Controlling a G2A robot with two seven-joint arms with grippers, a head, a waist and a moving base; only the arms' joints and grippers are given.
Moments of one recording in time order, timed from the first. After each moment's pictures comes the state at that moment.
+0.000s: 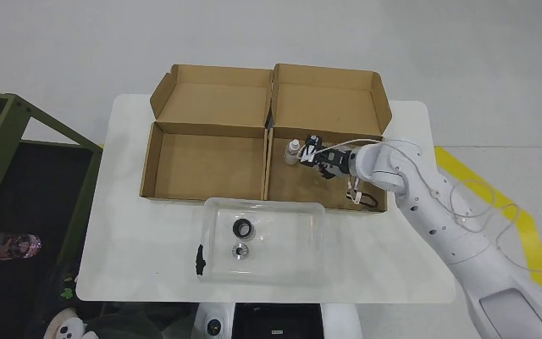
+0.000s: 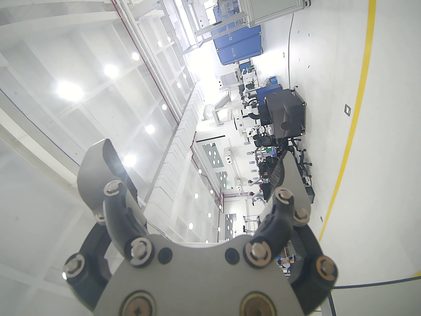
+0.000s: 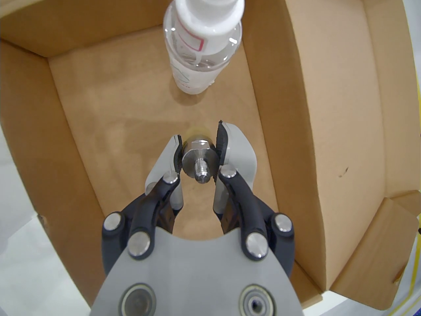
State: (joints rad) left arm -0.19 -0.18 -0.57 -1.44 2.04 -0.23 0.13; right arm -0.69 -1.08 0.84 -1.43 -1.12 -0.66 0.76
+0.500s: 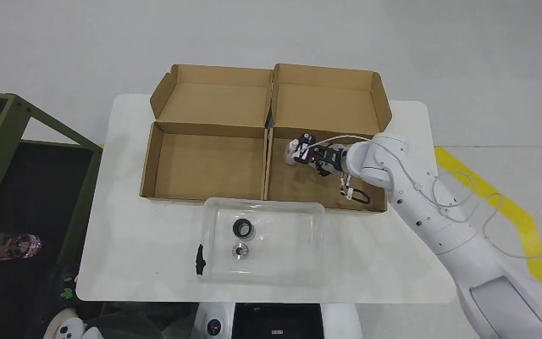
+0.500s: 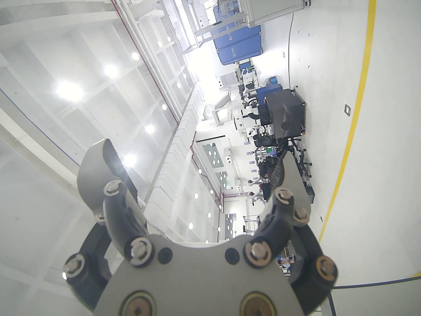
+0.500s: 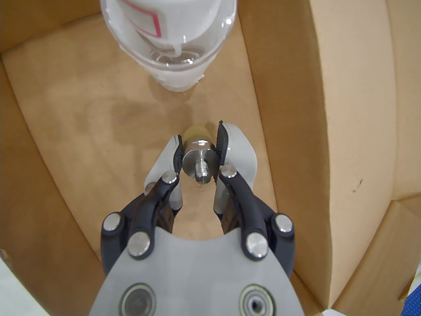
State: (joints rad) left arm -0.19 -0.18 -0.57 -1.44 2.04 -0.23 0.13; right arm -0.63 -1.13 0.76 -1.32 -1.15 -0.63 0.74
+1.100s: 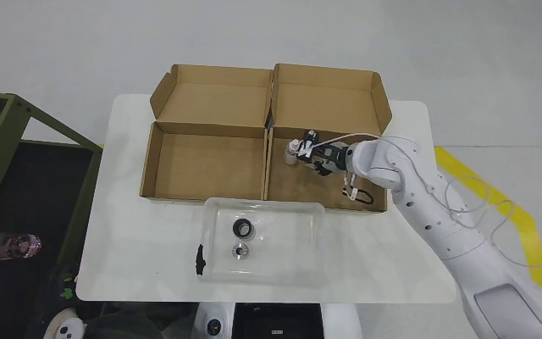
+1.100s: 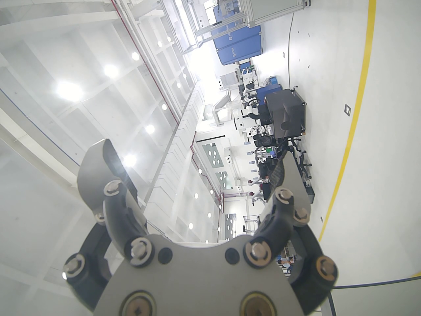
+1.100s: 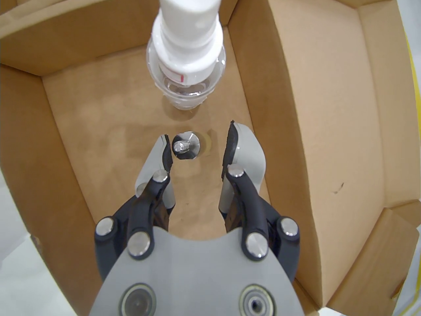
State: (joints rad) left arm -0.19 -0.18 -0.57 -1.44 2.04 -0.23 0.13; right arm -0.70 -1.10 0.87 -1.42 -1.12 -0.68 0.71
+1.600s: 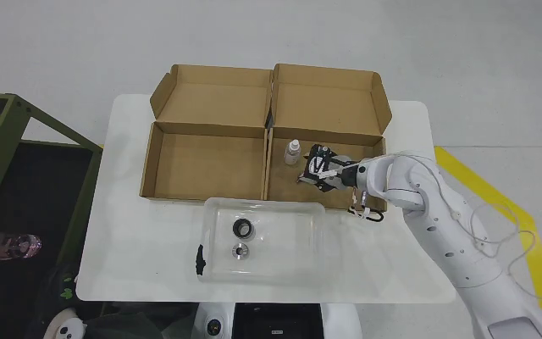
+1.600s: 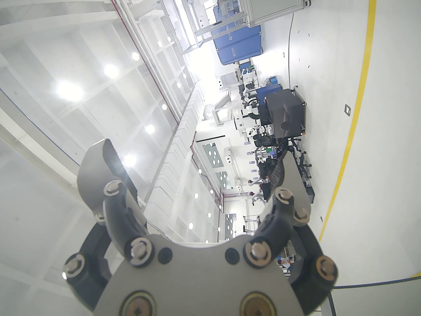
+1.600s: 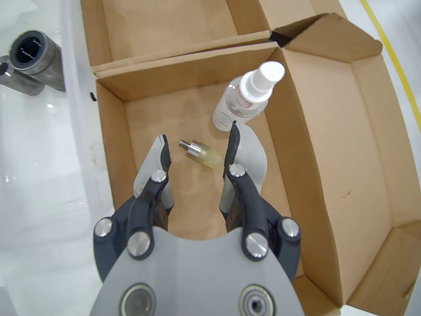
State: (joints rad) left arm -0.19 -0.18 -0.57 -1.44 2.04 -0.23 0.13; right arm -0.90 -1.04 1.03 -1.66 -1.06 -0.78 0.63
